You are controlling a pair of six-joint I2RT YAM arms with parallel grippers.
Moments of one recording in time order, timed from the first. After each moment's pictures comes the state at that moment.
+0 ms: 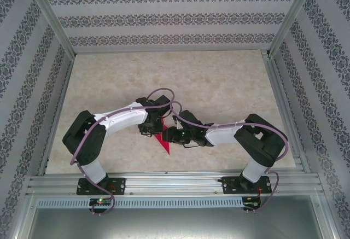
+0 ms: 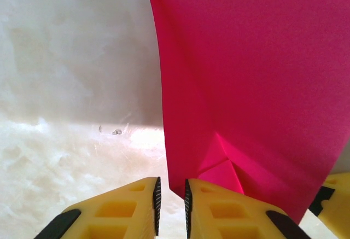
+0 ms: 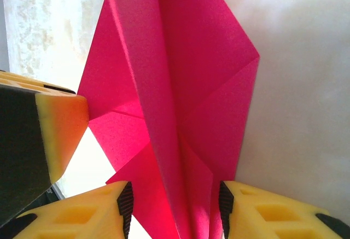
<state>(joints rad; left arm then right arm) -0.72 1.72 1.15 -0.94 -0.08 -0.83 0.85 1.68 0.66 0.23 -0.38 0.95</state>
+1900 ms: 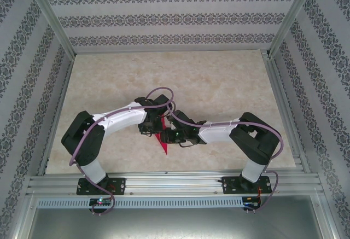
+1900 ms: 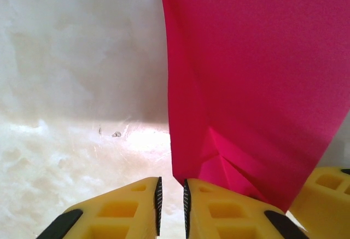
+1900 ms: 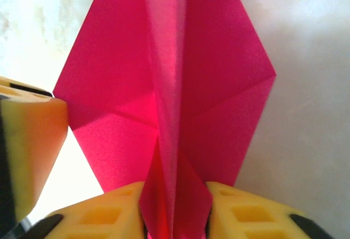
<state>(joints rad) -0.71 1.70 1.15 -0.93 -0.08 -0.84 0.91 1.74 0.79 0.06 -0.27 0.83</state>
